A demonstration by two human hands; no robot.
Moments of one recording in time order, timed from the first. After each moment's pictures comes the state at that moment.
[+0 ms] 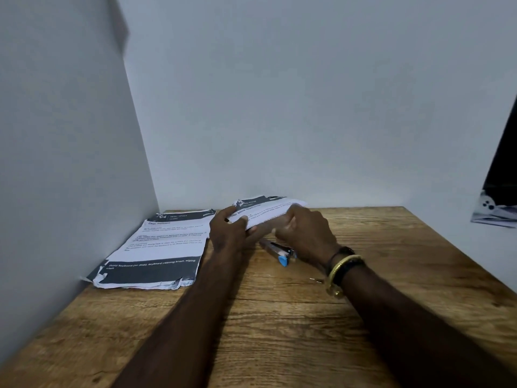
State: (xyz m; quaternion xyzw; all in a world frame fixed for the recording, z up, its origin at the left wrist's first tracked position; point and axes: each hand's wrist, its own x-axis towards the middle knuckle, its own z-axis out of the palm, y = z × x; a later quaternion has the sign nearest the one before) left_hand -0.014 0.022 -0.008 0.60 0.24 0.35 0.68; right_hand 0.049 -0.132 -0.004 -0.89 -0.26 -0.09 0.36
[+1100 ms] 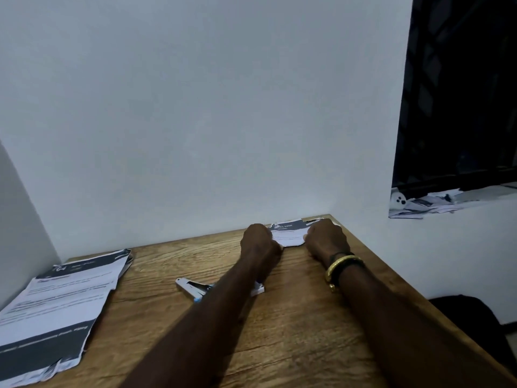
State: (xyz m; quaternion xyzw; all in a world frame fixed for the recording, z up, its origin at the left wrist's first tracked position) left_hand 0.122 -0.144 -0.005 0.92 0.15 0.13 0.34; right_hand 0.172 -0.286 -0.022 -0.91 0.05 -0.08 0.41
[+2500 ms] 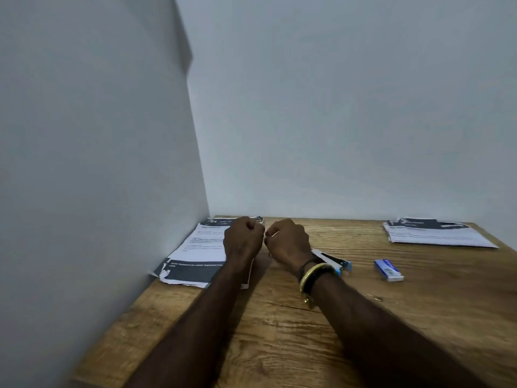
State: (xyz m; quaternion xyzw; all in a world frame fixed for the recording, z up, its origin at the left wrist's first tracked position) left_hand -0.055 0.086 -0.002 0.80 0.32 0.33 0.37; right_hand -0.001 -0.008 -0.007 -0.86 -0.26 0.00 0.44
